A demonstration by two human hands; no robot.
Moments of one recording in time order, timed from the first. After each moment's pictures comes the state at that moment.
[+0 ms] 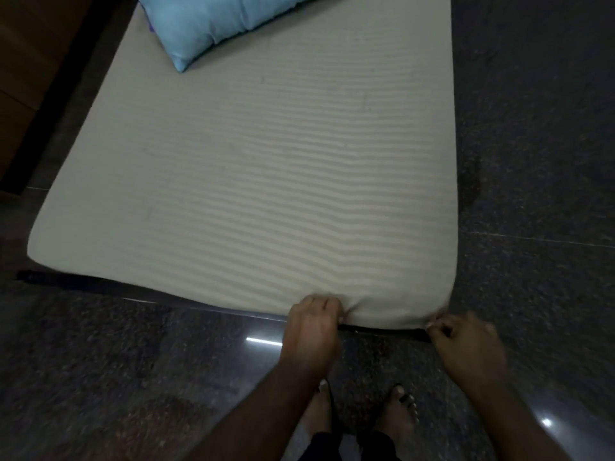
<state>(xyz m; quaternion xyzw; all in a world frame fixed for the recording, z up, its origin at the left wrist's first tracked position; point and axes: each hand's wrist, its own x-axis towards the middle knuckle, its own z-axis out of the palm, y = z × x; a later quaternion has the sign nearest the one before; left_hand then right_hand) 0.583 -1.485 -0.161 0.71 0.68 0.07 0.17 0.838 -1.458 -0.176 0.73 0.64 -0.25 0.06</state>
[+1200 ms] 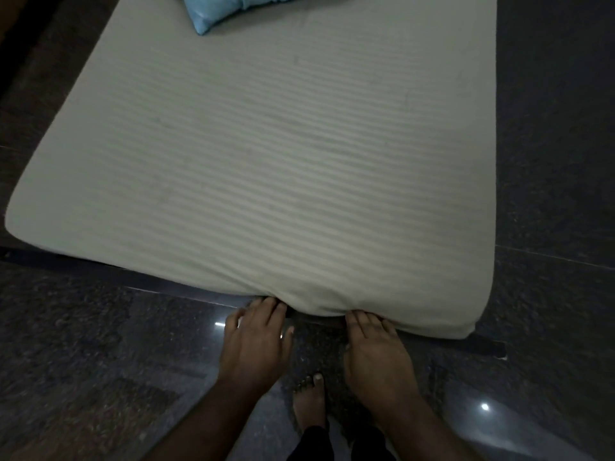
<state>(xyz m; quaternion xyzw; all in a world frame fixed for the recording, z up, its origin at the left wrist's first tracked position) 0.445 -1.536 -0.172 0.67 0.73 0.02 0.13 0.656 -1.495 -0.164 0.54 0.80 -0.21 0.12</state>
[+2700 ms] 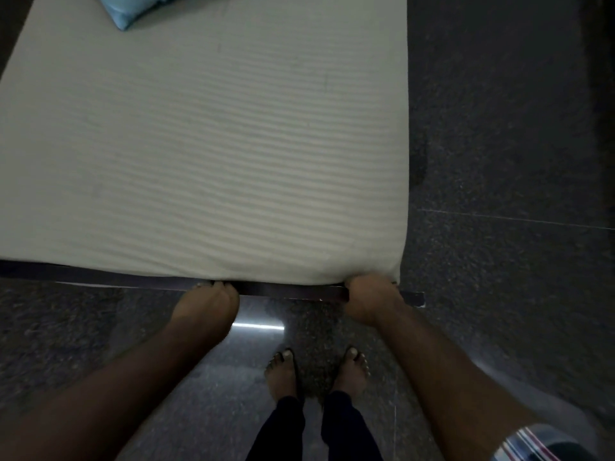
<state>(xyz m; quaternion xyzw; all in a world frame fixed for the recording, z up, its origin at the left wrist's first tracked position) 0.468 -1.500 -0.137 0.80 0.57 -0.18 0.08 0.763 -1.428 -0.145 0.54 0.73 -0.30 0.29</state>
